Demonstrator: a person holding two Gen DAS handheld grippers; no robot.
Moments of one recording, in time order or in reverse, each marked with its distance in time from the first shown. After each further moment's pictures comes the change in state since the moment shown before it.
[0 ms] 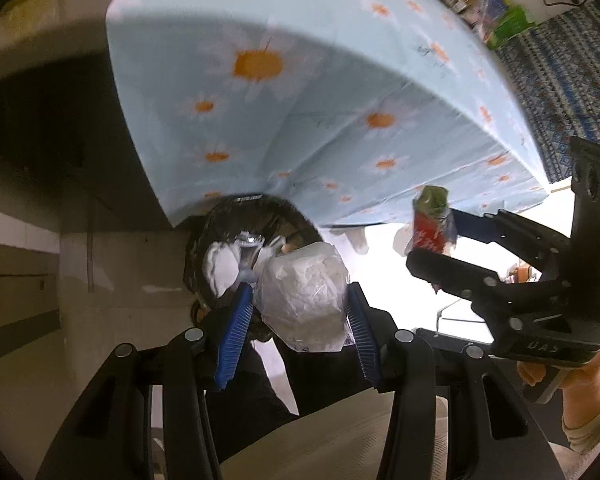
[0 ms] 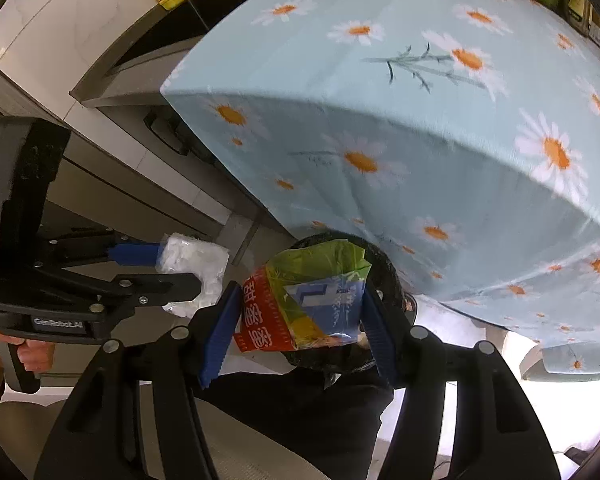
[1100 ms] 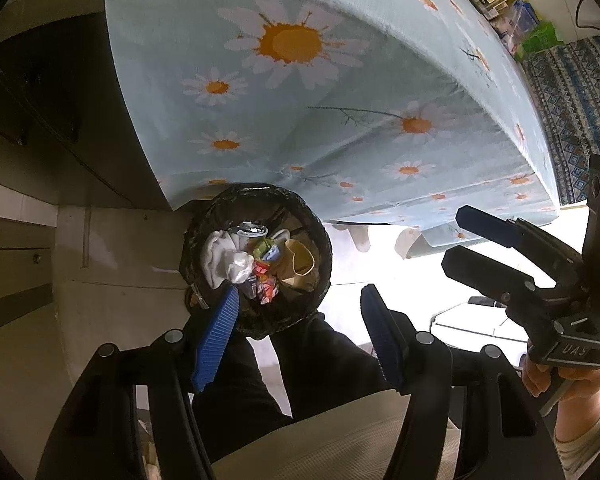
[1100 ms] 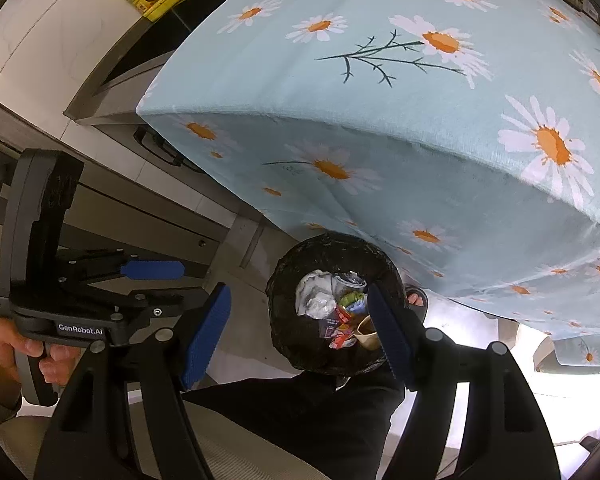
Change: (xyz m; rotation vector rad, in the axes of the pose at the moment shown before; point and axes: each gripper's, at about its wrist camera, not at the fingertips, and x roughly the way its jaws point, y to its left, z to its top) left arm 0.018 0.011 0.012 -0.091 0.039 -0.002; right arm -0.001 -0.024 0.013 0.054 0.001 0.043
